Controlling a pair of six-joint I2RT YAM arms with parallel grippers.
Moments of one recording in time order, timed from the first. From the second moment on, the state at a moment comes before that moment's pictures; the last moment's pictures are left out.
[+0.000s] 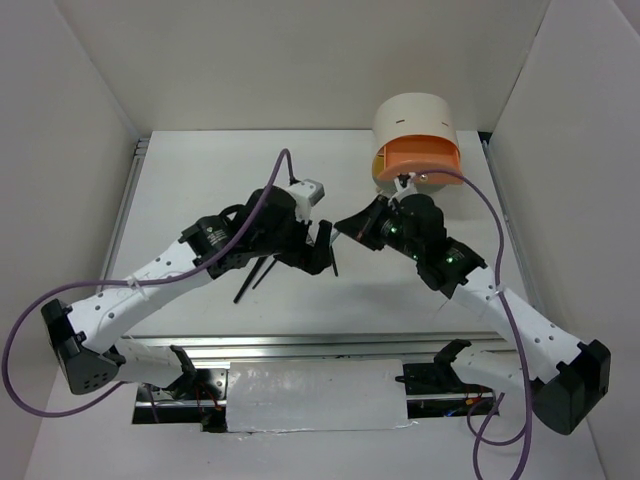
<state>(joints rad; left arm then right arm) -0.88 1.32 1.37 -0.73 0.02 -0.39 0.62 1.03 0.89 -0.18 -0.12 1.02</state>
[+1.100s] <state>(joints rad) -0.88 1.11 1.25 -1.00 -0.27 -0.53 0.03 1.55 1.55 -0.51 0.10 0.98</state>
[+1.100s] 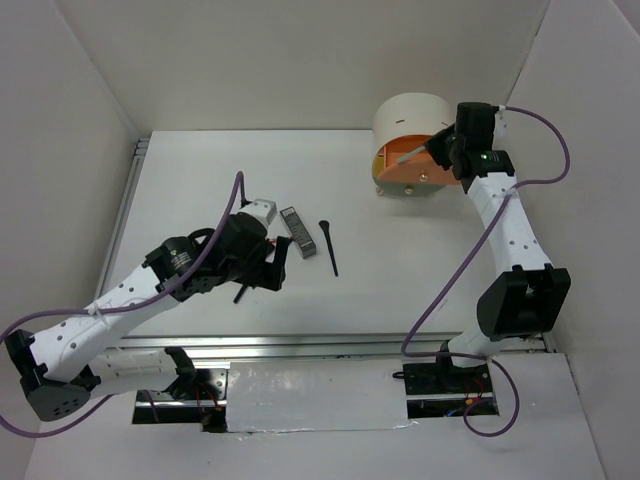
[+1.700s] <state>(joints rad) -0.88 1.12 1.19 -0.96 -0.19 -0.53 0.01 1.61 1.57 -0.50 0.09 1.02</state>
